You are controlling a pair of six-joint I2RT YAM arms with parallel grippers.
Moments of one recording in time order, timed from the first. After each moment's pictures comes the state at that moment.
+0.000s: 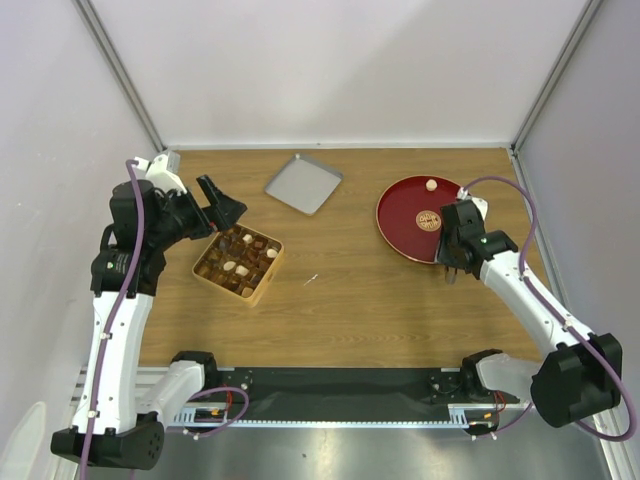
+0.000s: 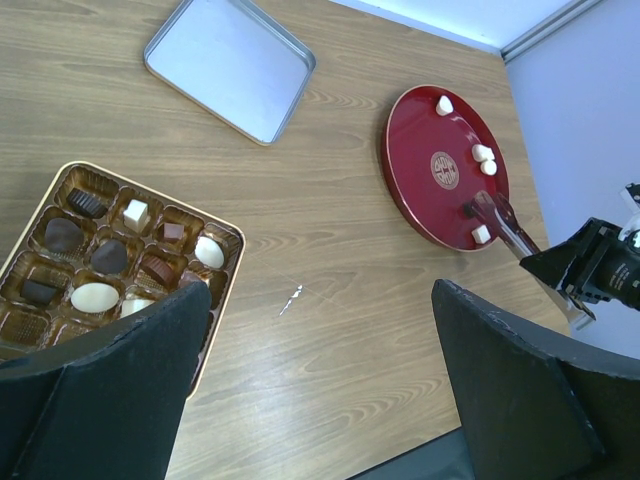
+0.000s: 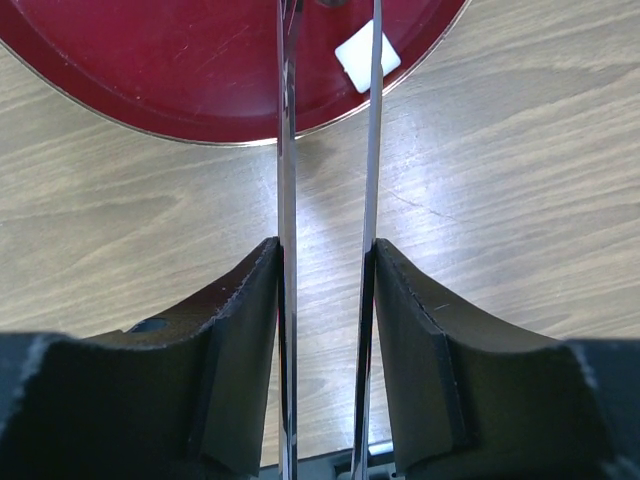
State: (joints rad) left arm -0.04 0.92 1.23 -0.72 0.35 -0.43; right arm 0.30 1.18 0.93 -0.73 0.34 0.45
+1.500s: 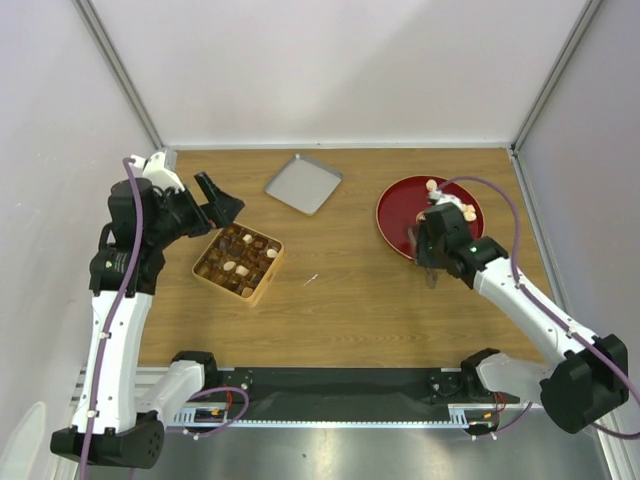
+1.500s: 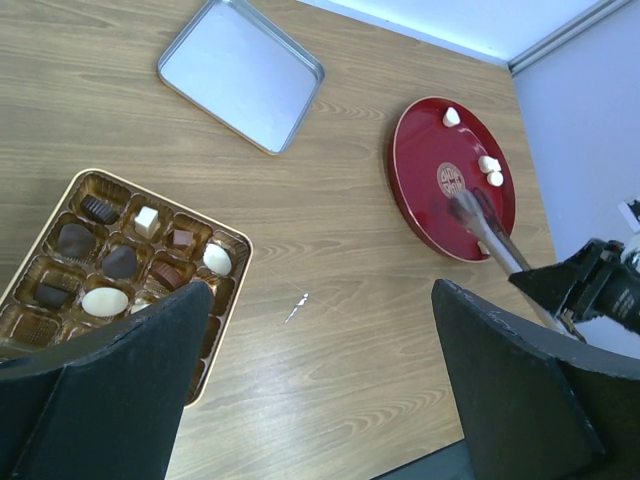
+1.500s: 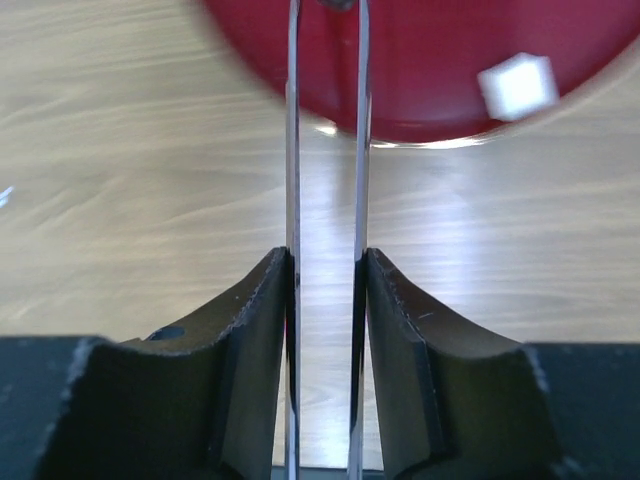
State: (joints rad) left arm -0.04 0.92 1.24 -0.72 0.33 -0.43; right arm 0.41 1.14 0.91 -0.63 0.22 0.42
